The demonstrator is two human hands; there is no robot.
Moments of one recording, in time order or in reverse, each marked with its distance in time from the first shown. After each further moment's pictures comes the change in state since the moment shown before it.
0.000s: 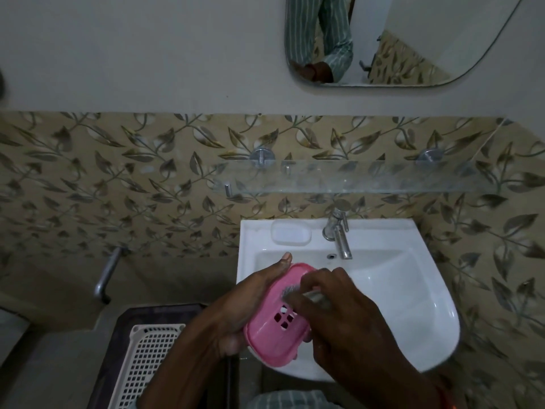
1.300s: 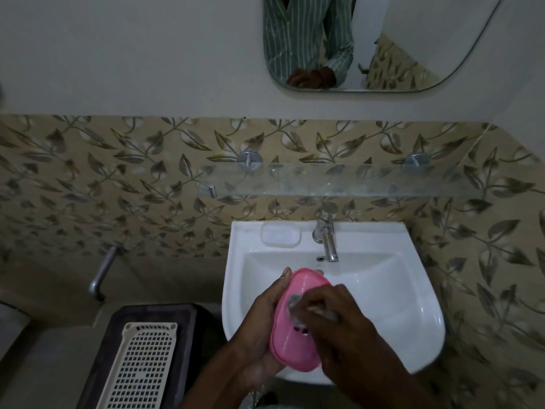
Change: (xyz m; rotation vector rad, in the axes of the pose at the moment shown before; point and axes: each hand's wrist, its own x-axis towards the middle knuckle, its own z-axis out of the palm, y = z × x) left_hand 0.039 -0.052 0.053 -0.391 0.142 0.005; right_hand -0.036 0.044 0.002 0.194 0.009 -0.060
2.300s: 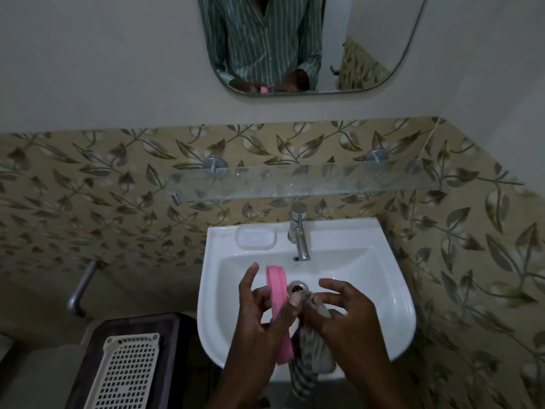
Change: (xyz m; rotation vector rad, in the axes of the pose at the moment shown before) left_hand -0.004 -0.044 0.051 0.571 0.308 0.575; right_hand -0.026 0.029 -0.018 0.828 0.377 1.032
